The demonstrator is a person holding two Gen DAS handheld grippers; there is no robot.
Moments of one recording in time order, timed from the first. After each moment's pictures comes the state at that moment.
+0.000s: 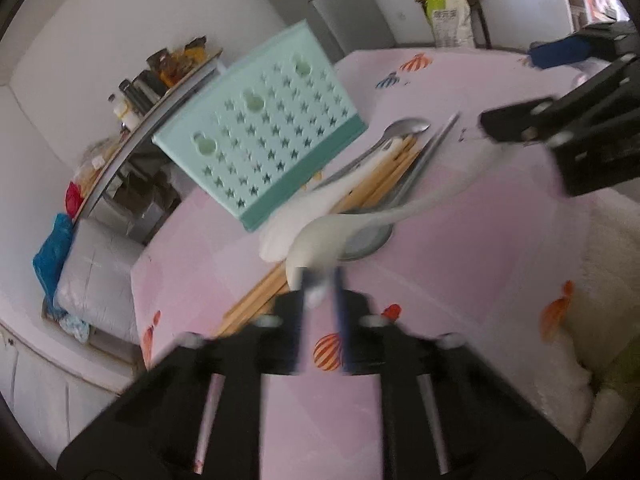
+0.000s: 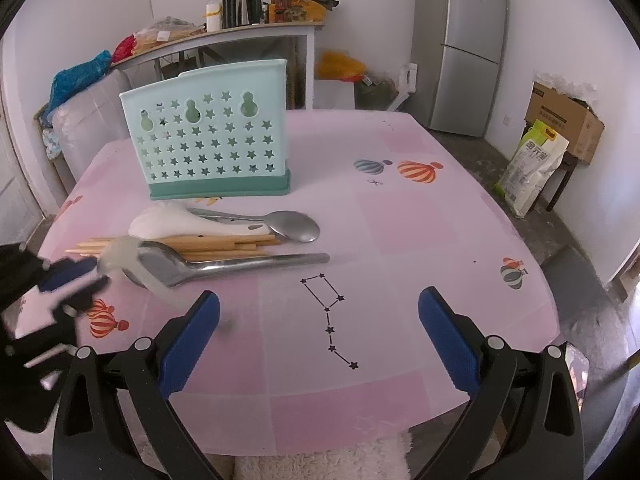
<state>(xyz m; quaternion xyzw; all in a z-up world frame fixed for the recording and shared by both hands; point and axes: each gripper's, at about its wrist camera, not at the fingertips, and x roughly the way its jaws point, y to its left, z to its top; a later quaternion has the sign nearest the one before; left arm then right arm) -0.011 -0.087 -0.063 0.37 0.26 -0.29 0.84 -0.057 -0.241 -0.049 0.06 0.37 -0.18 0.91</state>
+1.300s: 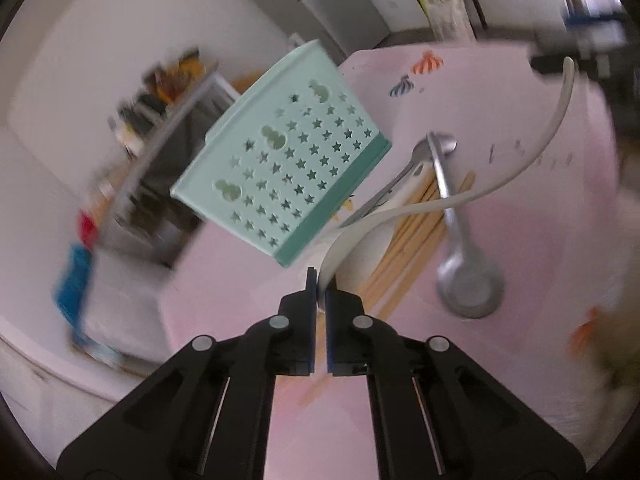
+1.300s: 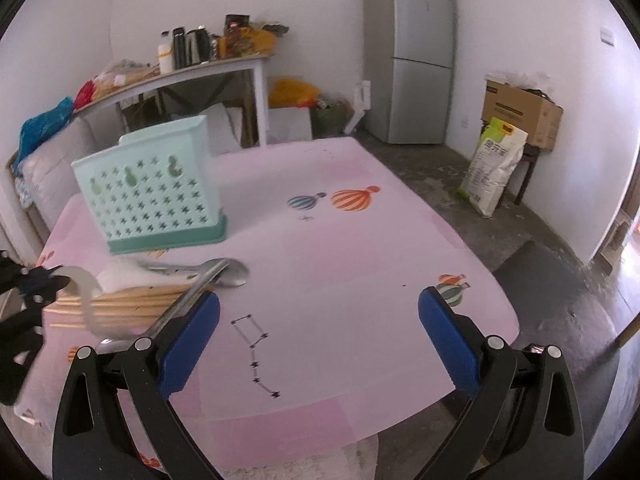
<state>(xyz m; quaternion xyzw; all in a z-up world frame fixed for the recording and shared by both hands) 0.015 -0.112 -0.034 0.40 0.27 -0.28 0.83 -0.081 -0.291 -0.024 0.09 0.31 -0.25 0.91</state>
